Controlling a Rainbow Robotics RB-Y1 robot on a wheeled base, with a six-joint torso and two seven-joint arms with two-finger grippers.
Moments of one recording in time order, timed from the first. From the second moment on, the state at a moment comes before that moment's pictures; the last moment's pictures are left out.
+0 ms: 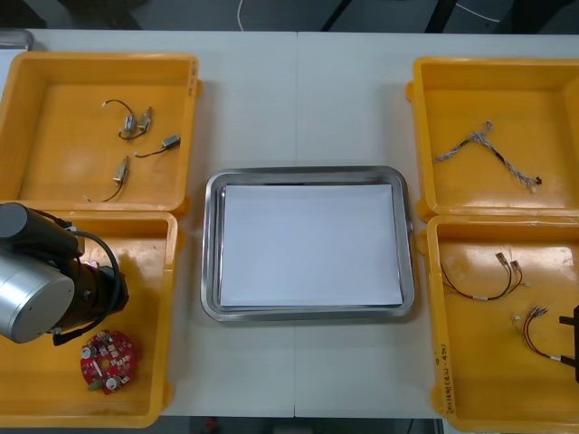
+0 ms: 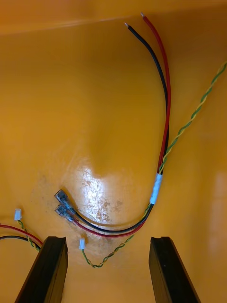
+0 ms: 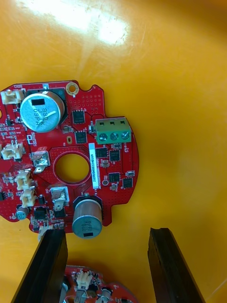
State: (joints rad) right arm 0.30 -0.30 -0.46 -2.22 -0.55 1.51 0.14; left arm 0.00 0.66 -0.15 -2.17 0.42 1.63 -0.71
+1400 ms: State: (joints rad) right arm 0.36 -0.30 -0.40 -2.08 -0.61 1.34 0.11; left arm 0.02 0.66 -0.16 -2.13 0.39 1.57 -0.71
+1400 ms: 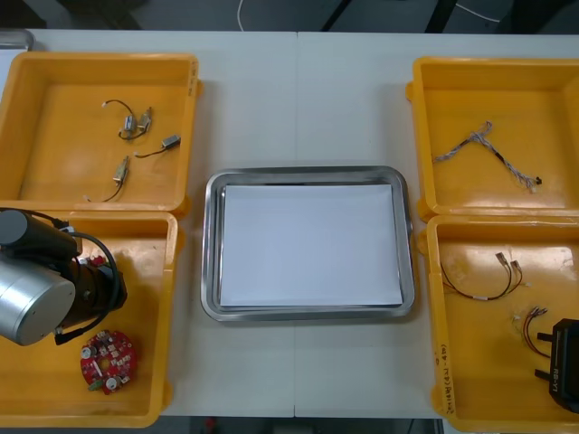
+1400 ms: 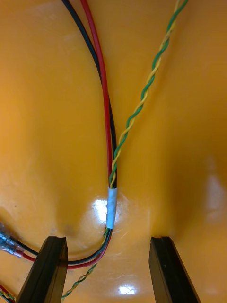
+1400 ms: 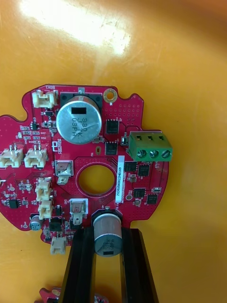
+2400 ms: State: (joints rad) right arm 0.37 -0.30 -0.38 -2.06 -0.58 1.26 0.11; left arm -0.05 0.67 0.01 -2.25 0.61 1.82 -0.71
